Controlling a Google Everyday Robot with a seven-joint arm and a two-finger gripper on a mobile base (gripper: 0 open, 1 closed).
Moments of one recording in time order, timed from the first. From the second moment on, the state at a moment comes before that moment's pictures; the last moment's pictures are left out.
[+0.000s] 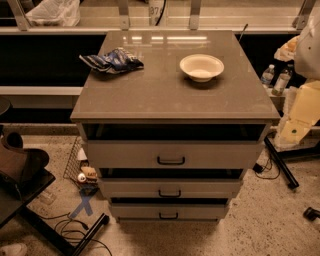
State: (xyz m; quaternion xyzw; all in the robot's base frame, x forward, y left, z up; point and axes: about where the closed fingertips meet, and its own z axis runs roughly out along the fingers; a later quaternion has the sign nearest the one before) arm 0.438 -0.216 0.980 -0.60 0.78 -0.04 0.17
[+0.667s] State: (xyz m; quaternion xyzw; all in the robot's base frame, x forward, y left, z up) arm 0.434 -0.204 0.939 -0.59 0.78 -0.02 0.21
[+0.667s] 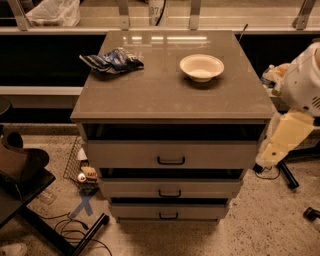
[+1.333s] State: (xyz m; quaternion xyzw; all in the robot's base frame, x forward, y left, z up) arm 0.418 -0.158 0.826 -0.60 0.76 0.03 0.25
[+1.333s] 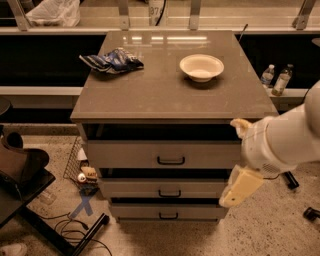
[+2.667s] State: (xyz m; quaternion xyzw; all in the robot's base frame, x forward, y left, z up) arm 0.441 -0.132 0.723 -0.58 0.76 0.02 0.30
